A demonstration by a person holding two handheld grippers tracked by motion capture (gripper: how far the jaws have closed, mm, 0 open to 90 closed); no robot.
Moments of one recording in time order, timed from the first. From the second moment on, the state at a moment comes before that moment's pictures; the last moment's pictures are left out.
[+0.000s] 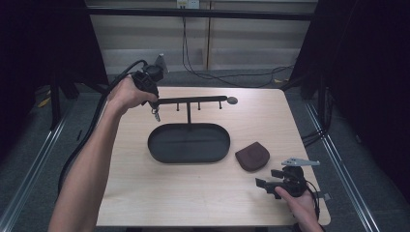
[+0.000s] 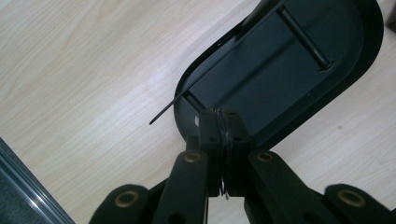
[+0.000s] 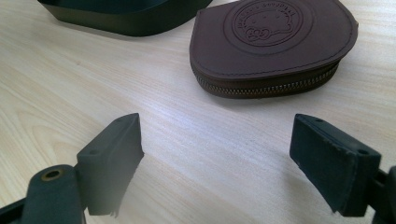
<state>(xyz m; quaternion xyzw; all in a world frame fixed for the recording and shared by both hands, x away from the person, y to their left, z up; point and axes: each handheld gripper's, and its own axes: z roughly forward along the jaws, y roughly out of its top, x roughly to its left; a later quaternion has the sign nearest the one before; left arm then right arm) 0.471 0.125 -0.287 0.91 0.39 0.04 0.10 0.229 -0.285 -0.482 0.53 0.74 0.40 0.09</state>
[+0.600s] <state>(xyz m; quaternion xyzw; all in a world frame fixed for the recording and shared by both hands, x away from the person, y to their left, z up) 0.461 0.135 -0.287 0.91 0.39 0.05 0.11 0.230 -0.286 -0.482 0.53 0.74 0.40 0.09</state>
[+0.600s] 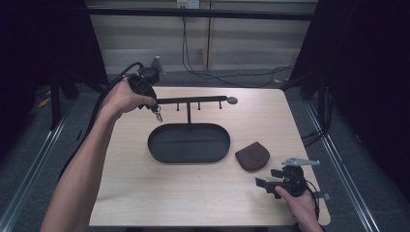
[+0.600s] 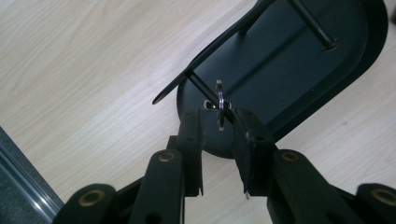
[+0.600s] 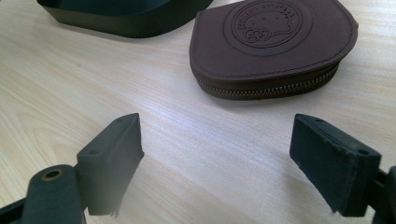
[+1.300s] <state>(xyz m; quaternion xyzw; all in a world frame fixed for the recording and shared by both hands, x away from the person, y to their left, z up) 0.430 0.185 -0.303 0.88 0.43 0.05 0.19 0.231 -0.285 -0.482 0.53 0.74 0.40 0.09</state>
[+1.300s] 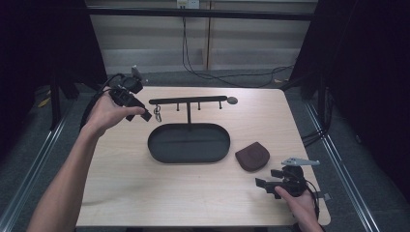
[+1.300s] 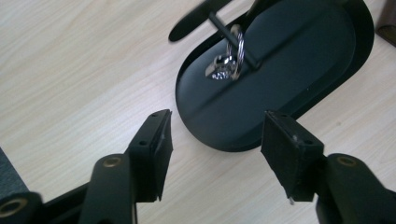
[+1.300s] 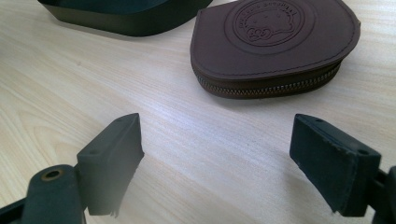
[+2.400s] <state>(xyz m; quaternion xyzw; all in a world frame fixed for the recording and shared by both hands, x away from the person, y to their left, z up) 0.363 0.266 -0.381 0.81 0.48 0.09 0.34 0.233 -0.289 -0.481 0.54 0.73 0.40 0.09</state>
